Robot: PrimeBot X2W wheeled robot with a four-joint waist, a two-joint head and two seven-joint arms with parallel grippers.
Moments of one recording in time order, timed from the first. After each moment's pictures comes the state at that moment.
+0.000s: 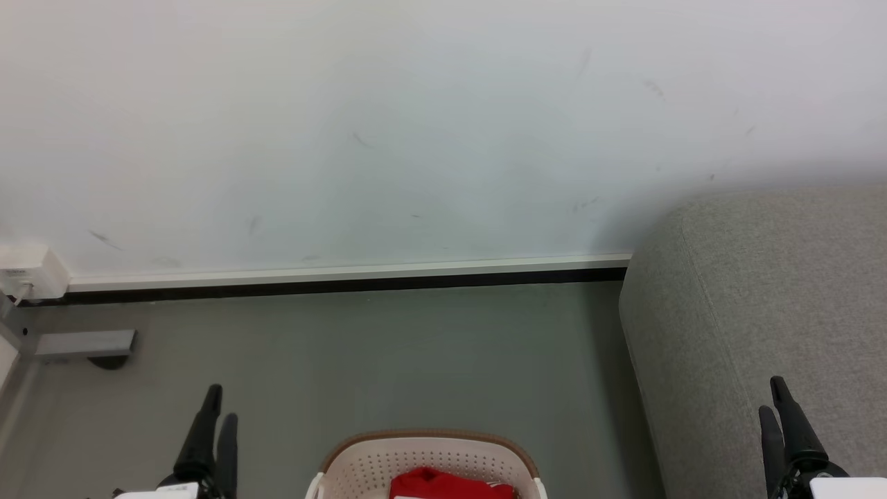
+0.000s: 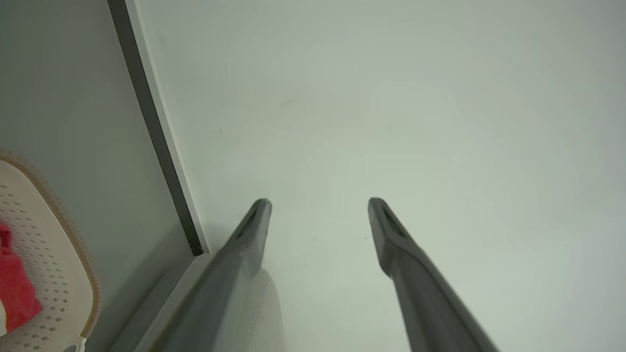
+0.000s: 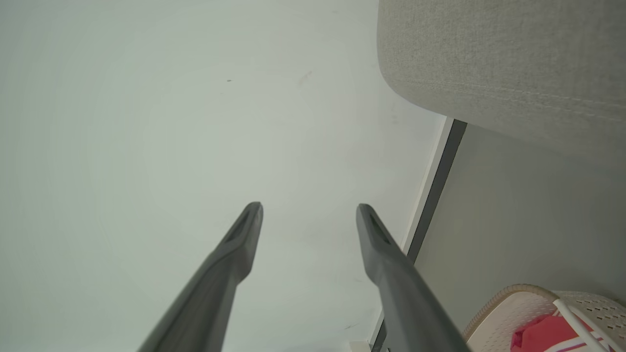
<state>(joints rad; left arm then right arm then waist) -0.06 0.04 0.10 0.28 -1.60 -0.12 0.08 -0.06 -0.03 -0.07 0.25 1.61 0.13 0.08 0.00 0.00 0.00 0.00</state>
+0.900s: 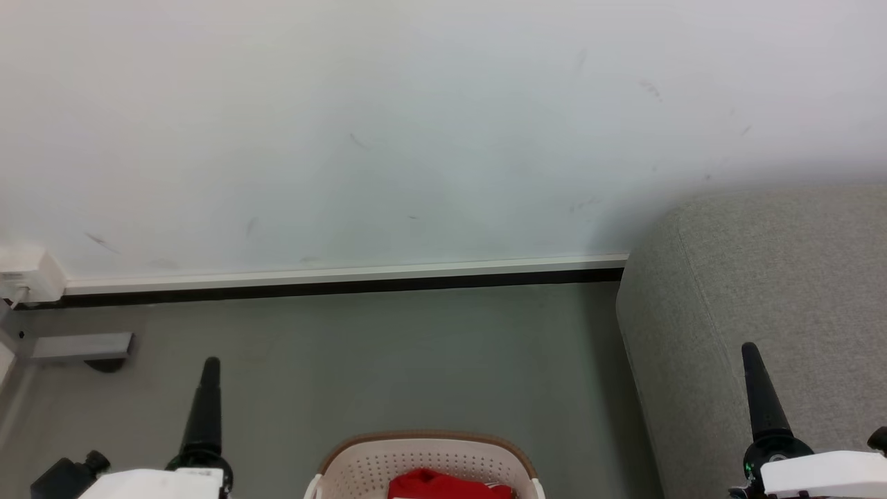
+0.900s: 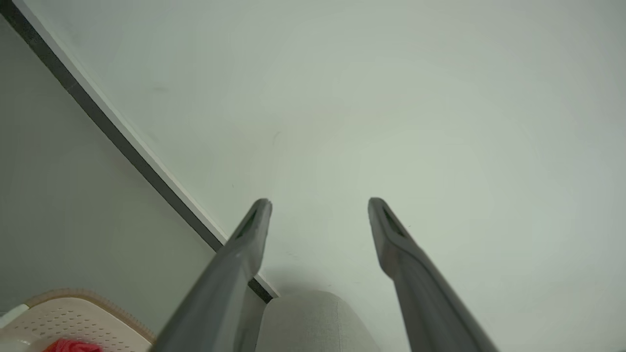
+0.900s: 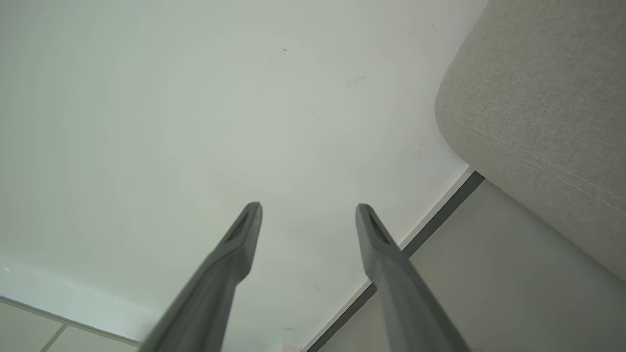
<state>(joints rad) -0.06 0.04 0.10 0.17 -1.16 -0.12 -0.04 -0.08 -0.06 0.05 0.16 1.29 0.13 -0.04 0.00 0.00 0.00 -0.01</state>
